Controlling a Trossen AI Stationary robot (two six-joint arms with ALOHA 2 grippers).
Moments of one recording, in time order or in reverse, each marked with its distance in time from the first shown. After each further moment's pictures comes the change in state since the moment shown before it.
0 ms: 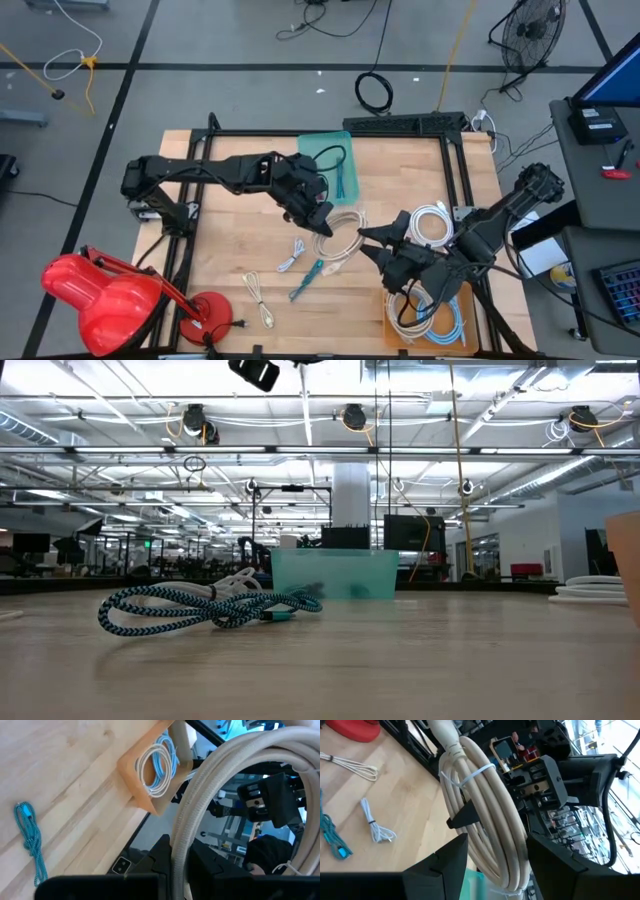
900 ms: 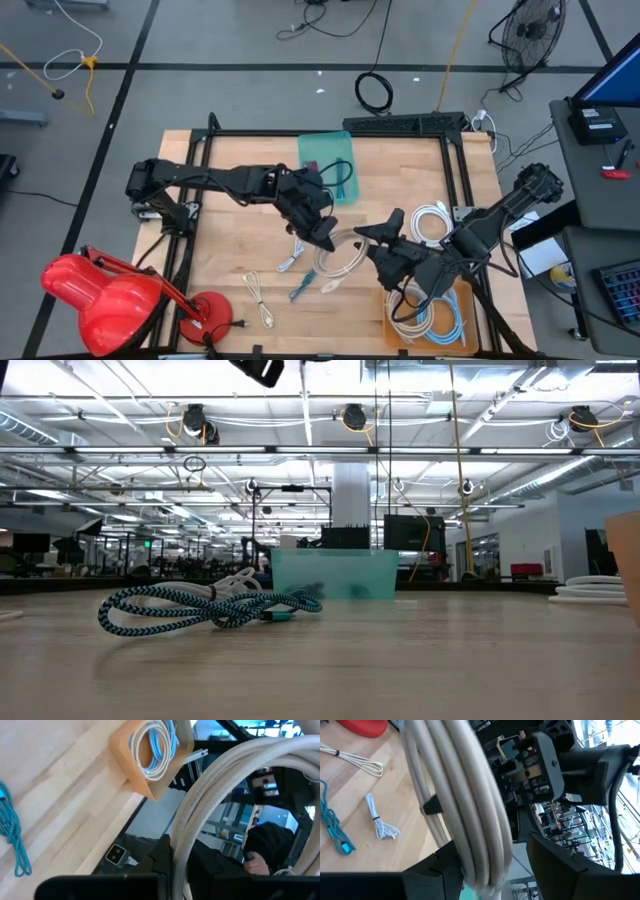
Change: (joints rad) left arm -0.058 0.050 0.003 0.031 0.022 -0.042; right arm -0.020 0.001 -0.002 0.001 -0.046 -0.020
